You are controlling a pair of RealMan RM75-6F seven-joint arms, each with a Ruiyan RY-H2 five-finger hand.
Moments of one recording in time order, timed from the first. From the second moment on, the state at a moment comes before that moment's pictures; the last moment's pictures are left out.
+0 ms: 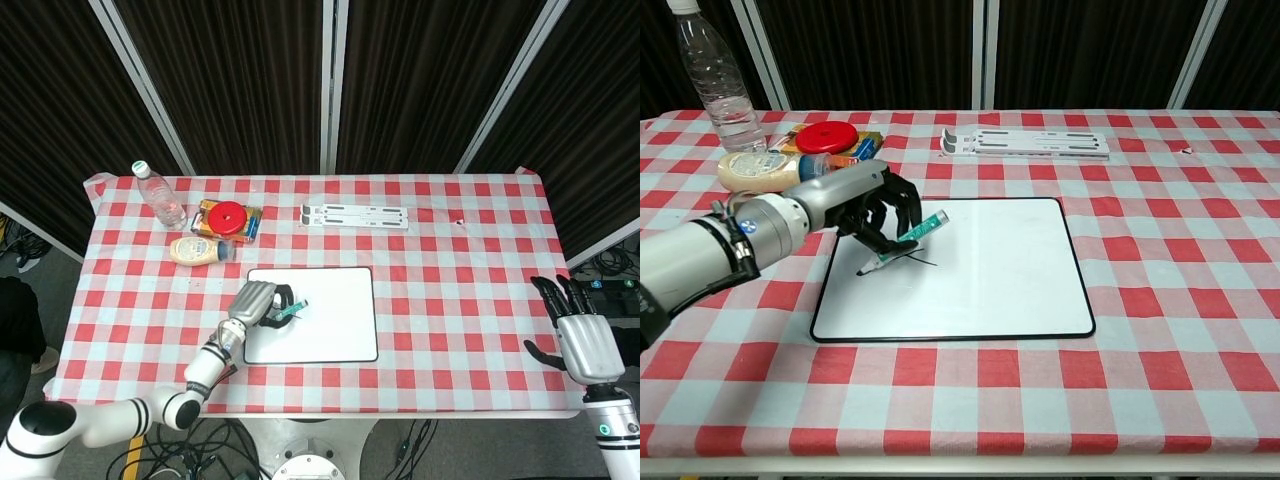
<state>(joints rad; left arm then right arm) -0.75 -1.84 -0.19 -1.22 1.16 0.91 -0.04 0.15 -1.10 0.07 -1.55 -1.55 1.42 0.04</state>
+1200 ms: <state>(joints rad) -0.68 -1.46 -0.19 -1.70 0.78 1.15 0.65 0.10 -1.05 0.08 -1.54 -1.52 1.50 0.08</state>
